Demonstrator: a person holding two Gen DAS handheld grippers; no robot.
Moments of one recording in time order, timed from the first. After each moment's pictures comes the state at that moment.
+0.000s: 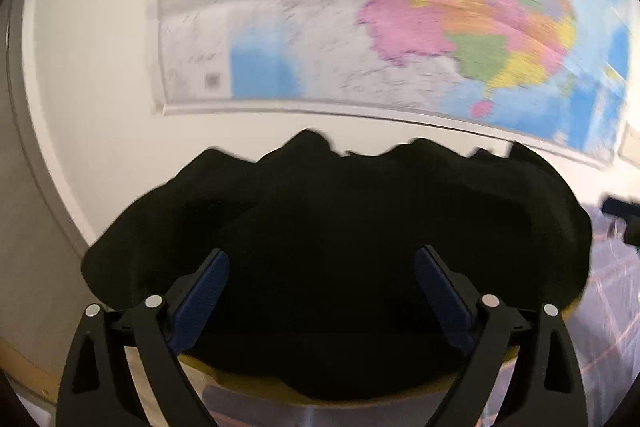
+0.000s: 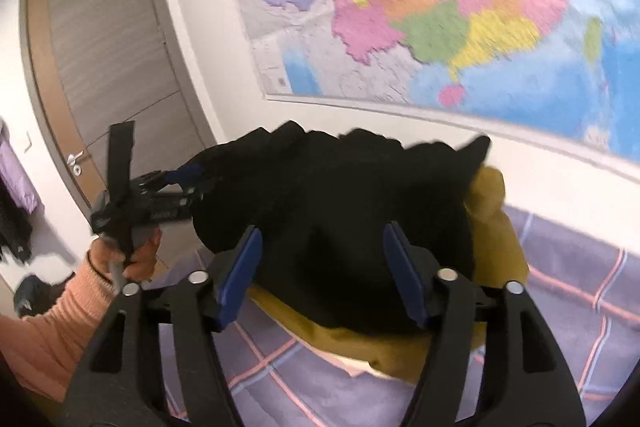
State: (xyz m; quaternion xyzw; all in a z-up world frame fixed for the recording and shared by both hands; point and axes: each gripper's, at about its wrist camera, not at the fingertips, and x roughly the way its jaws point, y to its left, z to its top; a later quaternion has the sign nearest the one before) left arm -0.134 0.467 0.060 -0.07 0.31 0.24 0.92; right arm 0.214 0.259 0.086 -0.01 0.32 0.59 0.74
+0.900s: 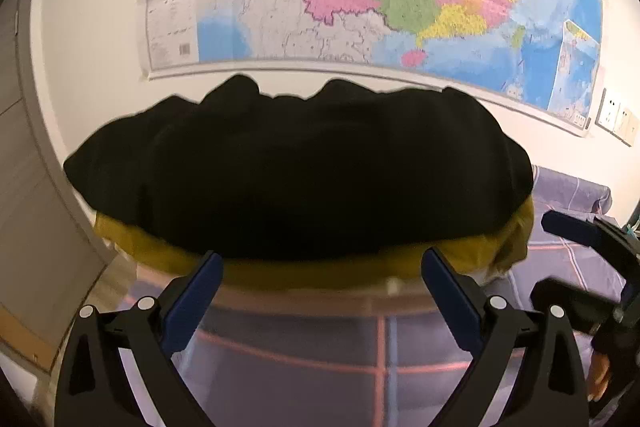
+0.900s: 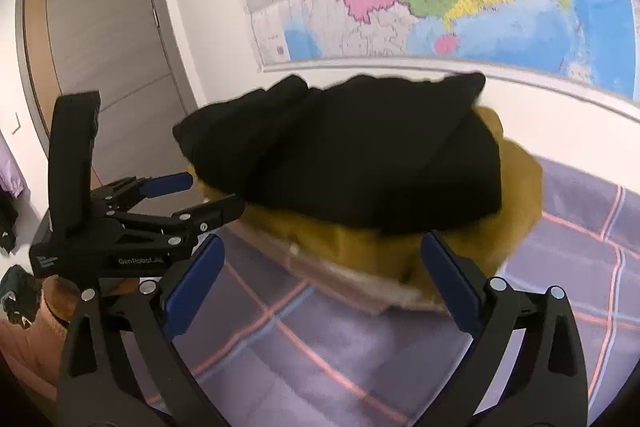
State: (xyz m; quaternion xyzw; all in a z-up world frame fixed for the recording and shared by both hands) left arm -0.150 0.356 0.025 -0.11 0.33 0.25 0.90; right arm 0.147 0.227 0.034 -0.02 0.33 0.56 0.76
